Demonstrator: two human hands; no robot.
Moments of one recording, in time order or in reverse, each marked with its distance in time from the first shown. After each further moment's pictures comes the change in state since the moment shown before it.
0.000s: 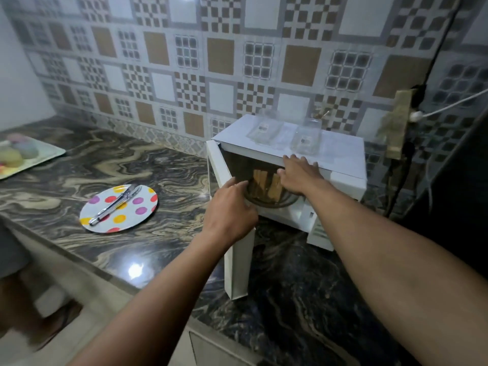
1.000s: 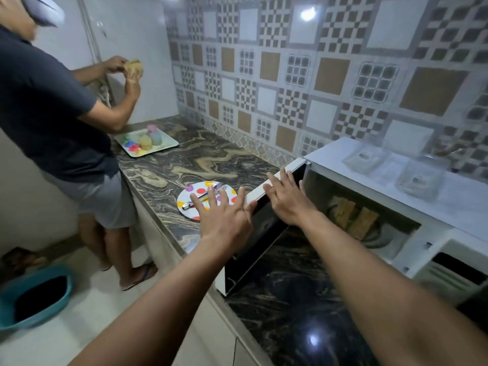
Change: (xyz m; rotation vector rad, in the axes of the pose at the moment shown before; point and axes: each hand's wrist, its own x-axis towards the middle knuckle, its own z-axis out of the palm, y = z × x) left_hand -0.018 -0.114 -0.060 0.594 0.020 -0.487; right_hand 0.012 -0.185 0.049 0.305 -0.053 -0.541
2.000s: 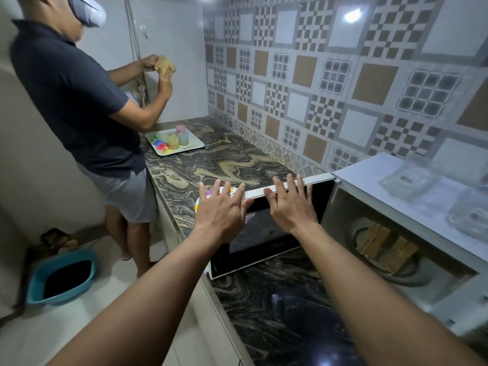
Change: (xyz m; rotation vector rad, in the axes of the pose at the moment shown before) left_hand 0.063 -0.045 0.008 0.099 0.114 0.010; right_hand 0.053 -0.021 0.023 -0.093 0.105 -0.066
